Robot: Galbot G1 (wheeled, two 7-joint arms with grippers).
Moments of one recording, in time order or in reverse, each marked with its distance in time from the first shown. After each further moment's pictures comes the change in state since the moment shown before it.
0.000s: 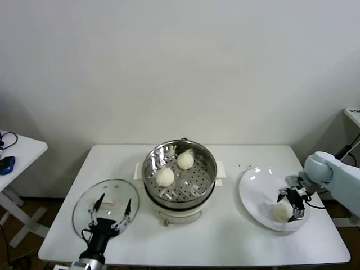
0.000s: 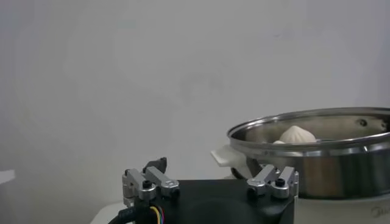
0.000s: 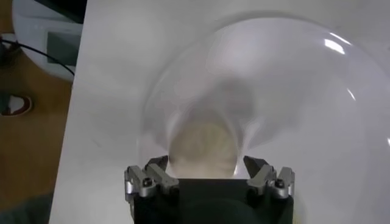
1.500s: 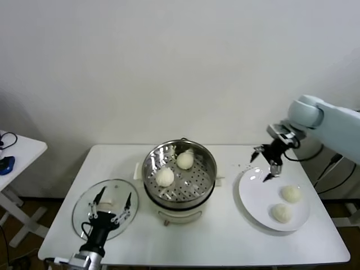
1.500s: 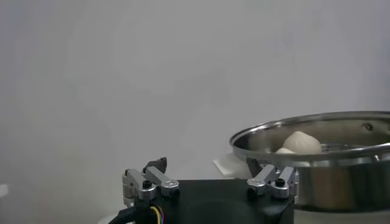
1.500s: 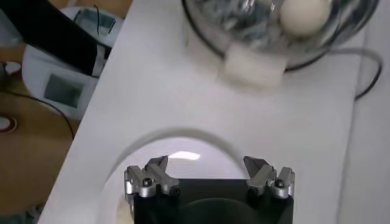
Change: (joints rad) left arm -0.040 0.018 0.003 0.001 0.002 0.023 0.000; right arm 0.453 0.027 -0.284 0.098 0.283 -0.014 -0.105
